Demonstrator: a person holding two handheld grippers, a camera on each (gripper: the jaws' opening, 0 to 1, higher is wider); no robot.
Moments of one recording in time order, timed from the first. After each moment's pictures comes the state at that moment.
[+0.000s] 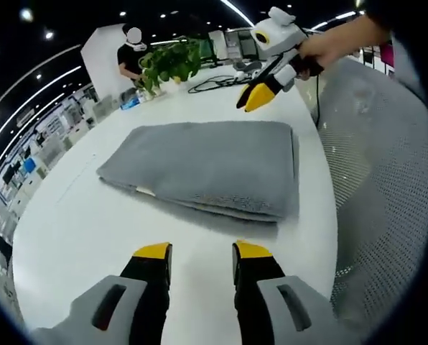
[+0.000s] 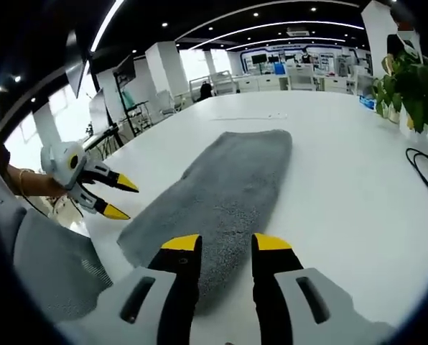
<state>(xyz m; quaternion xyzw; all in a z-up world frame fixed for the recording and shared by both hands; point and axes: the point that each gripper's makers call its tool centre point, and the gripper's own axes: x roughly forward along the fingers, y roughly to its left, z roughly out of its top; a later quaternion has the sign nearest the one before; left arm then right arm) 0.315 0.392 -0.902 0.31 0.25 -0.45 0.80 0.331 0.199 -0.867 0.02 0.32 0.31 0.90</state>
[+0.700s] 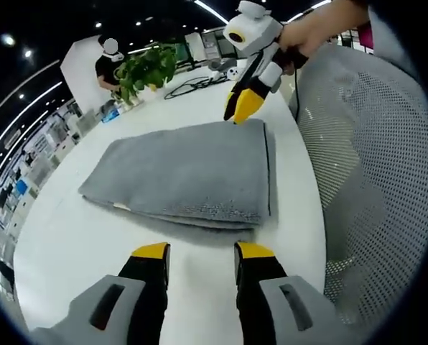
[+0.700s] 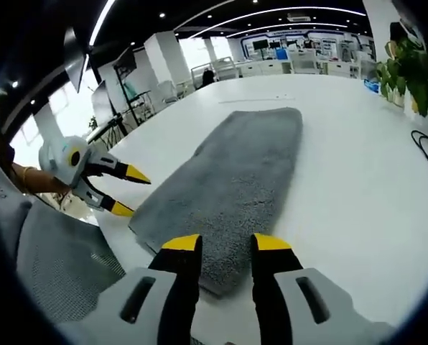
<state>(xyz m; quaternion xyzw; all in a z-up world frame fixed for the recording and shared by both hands) 0.301 0.368 -0.902 0.34 0.23 -0.48 0.78 0.305 0.210 -0.886 0.03 0.36 0.32 0.88</state>
